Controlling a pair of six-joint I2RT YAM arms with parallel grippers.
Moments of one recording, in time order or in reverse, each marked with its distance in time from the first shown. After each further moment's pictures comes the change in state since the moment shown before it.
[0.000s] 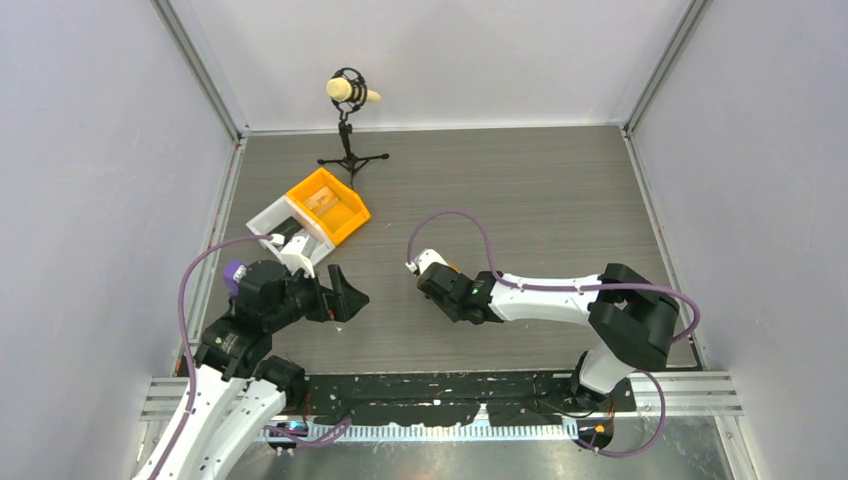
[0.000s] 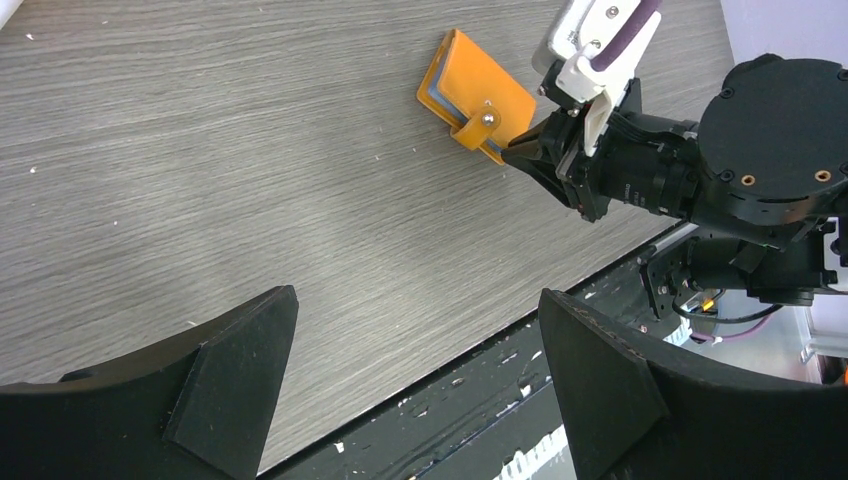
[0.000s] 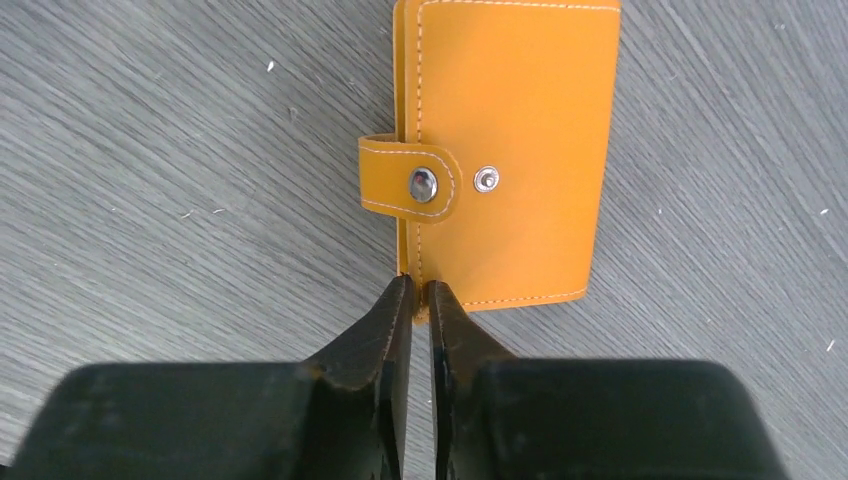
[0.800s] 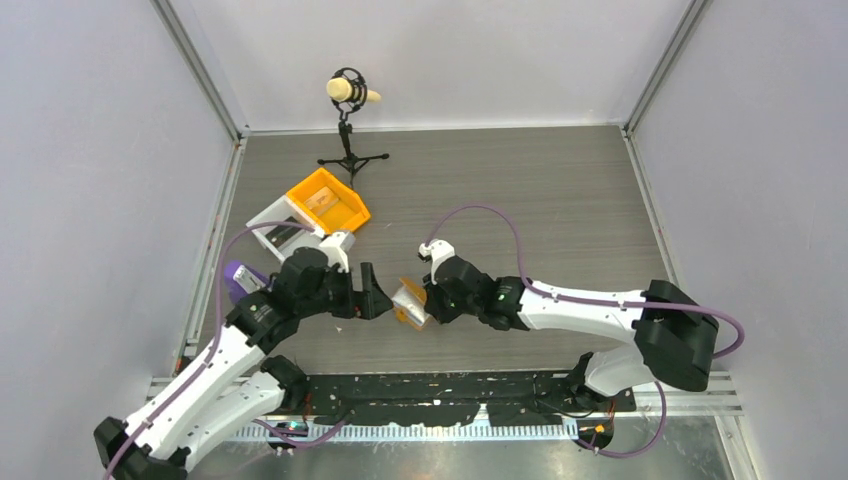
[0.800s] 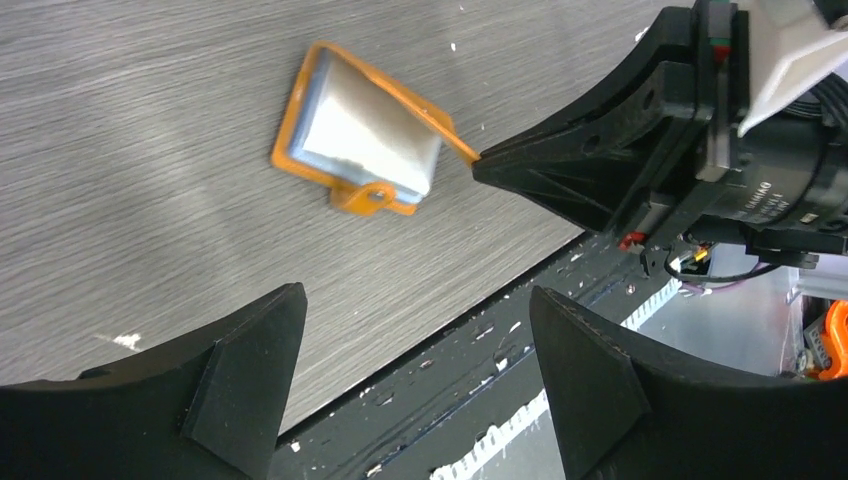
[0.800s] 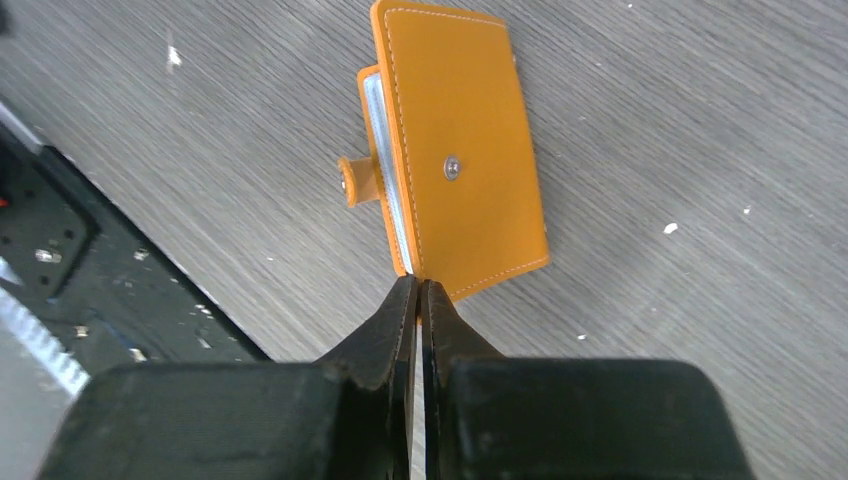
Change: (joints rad) left arm -0.201 0.212 0.000 0.093 -0.063 -0.098; right arm 0.002 -0.187 -0.099 0.227 -0.267 0.252
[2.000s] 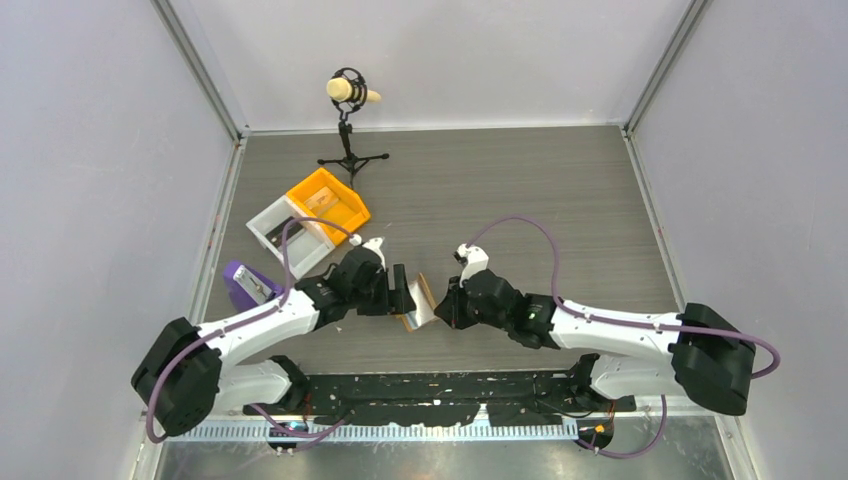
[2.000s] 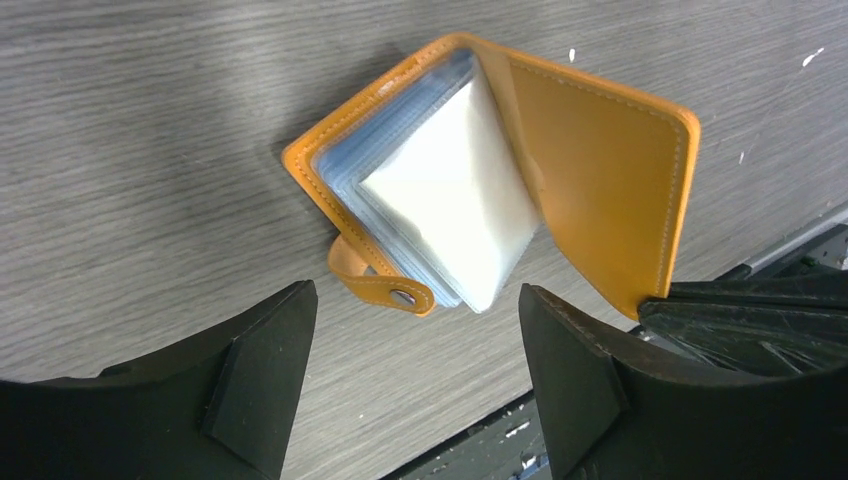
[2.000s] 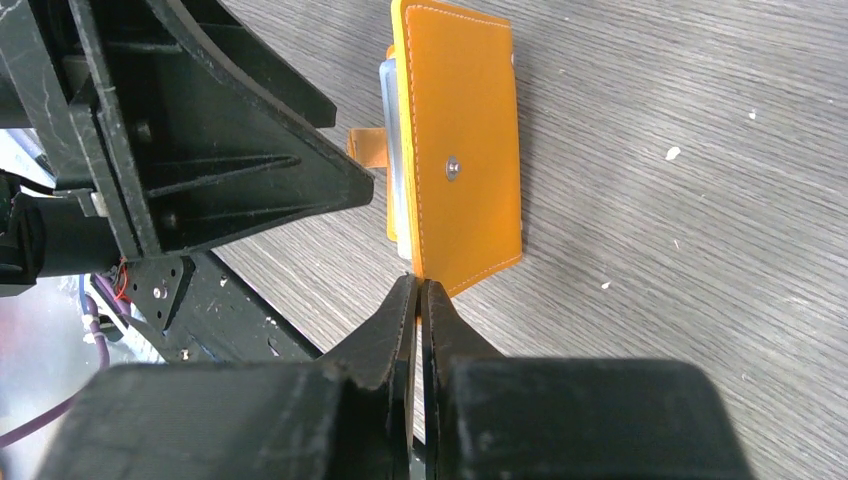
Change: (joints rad) left arm -0.143 0.482 -0.095 0.389 -0.129 -0.165; right arm -0.012 -0.216 -0.233 0.179 0.019 0.278
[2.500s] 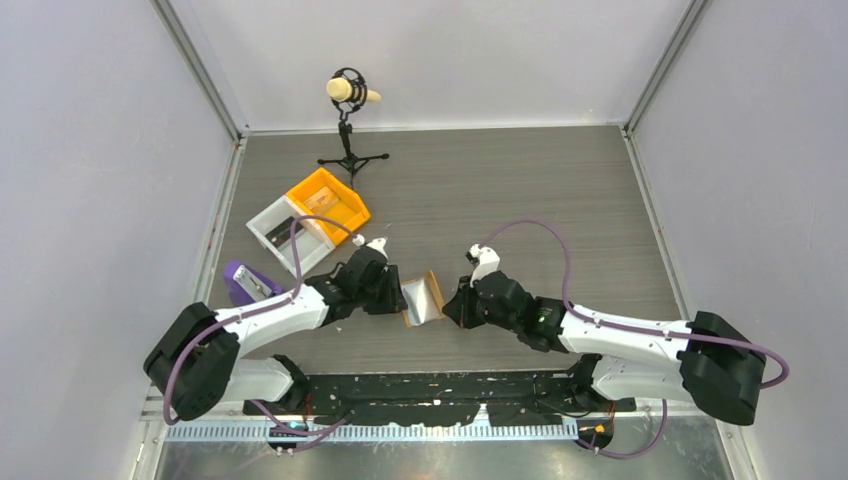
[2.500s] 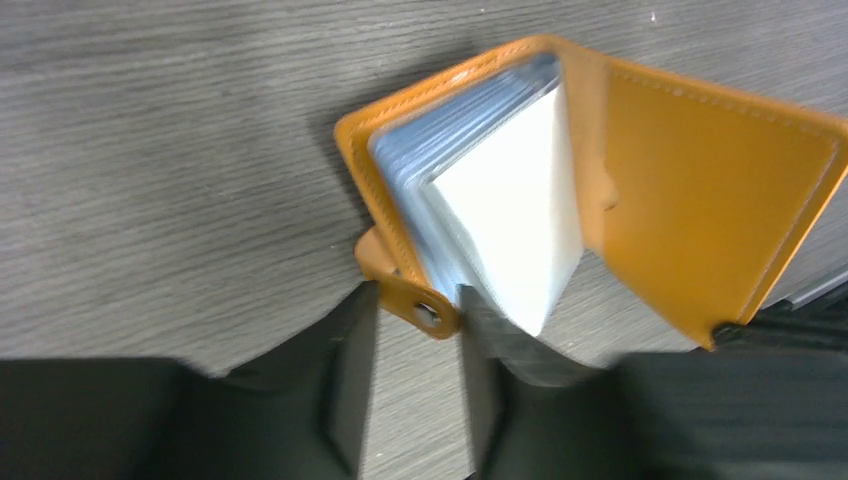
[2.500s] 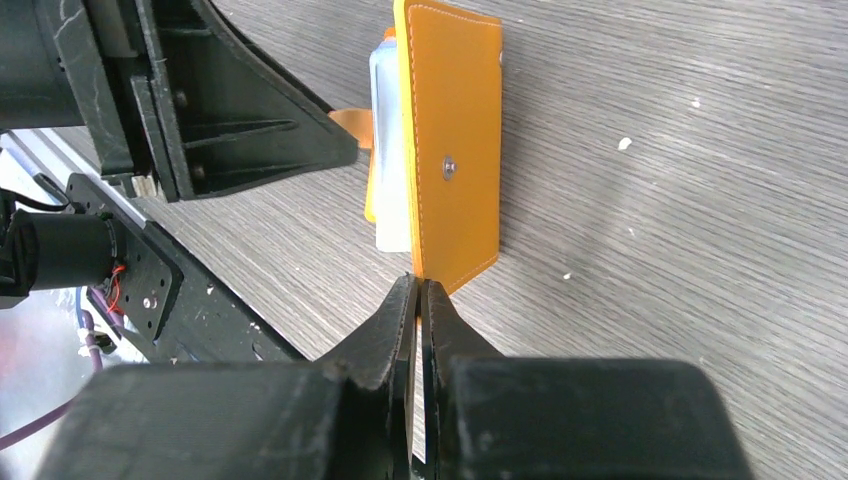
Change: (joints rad) left arm -0.001 0.100 -0.001 0.070 -0.048 0.000; right arm -0.041 -0.063 -0.073 0.037 -0.001 0.003
